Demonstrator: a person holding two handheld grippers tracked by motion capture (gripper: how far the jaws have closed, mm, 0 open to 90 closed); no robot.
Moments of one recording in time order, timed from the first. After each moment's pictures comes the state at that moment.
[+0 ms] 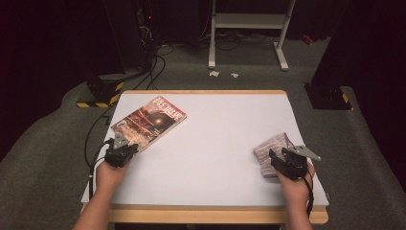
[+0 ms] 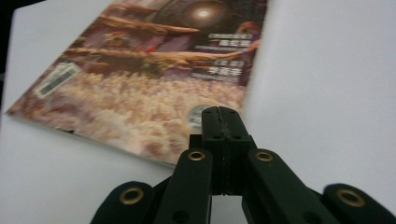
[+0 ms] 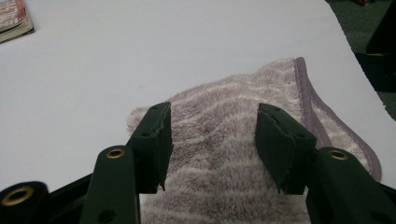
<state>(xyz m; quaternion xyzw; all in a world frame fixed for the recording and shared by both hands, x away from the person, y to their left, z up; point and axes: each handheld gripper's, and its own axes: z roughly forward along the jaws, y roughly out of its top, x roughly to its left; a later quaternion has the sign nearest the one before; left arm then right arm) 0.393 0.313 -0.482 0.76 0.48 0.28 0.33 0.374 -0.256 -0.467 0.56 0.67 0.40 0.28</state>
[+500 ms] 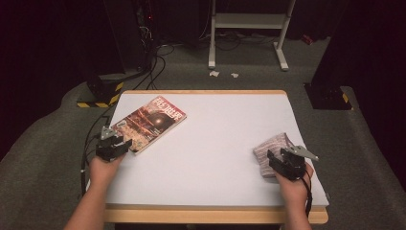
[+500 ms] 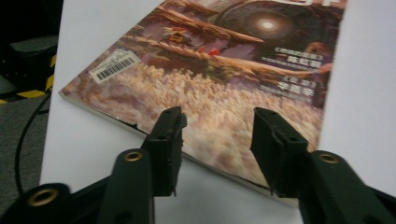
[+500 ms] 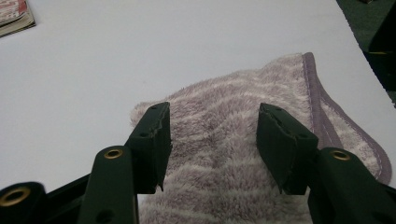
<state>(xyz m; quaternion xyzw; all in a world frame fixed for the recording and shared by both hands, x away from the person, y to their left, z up) 0.416 0.345 -0.483 0.72 0.54 0.26 0.35 0.374 -0.252 -0.470 0.56 0.68 0.39 0.27</state>
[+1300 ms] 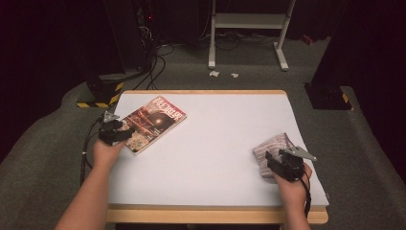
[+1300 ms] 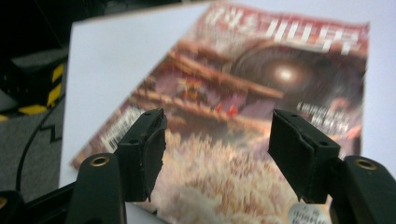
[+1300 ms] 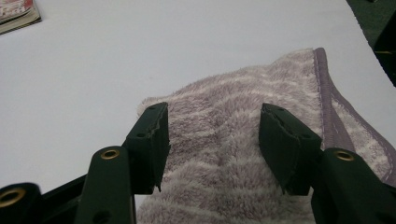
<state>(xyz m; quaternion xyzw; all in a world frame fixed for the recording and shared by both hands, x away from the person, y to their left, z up) 0.463 0.349 -0.461 0.71 0.54 0.28 0.37 0.372 -0.248 -0.471 0.56 0.68 0.39 0.27</state>
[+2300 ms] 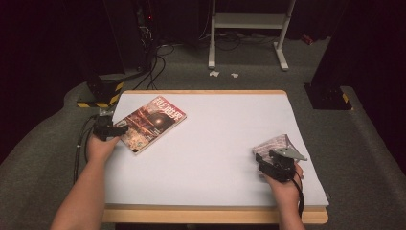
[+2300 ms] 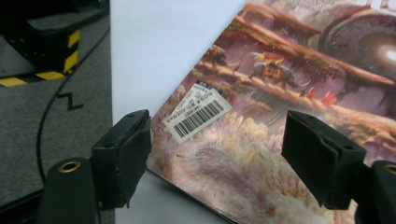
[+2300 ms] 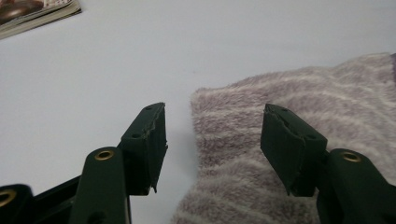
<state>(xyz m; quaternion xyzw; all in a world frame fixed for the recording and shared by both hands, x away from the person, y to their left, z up) 0.498 0.388 -0.490 0.71 0.59 0.24 0.31 0.370 -0.224 -0.472 0.53 0.70 0.40 0.24</state>
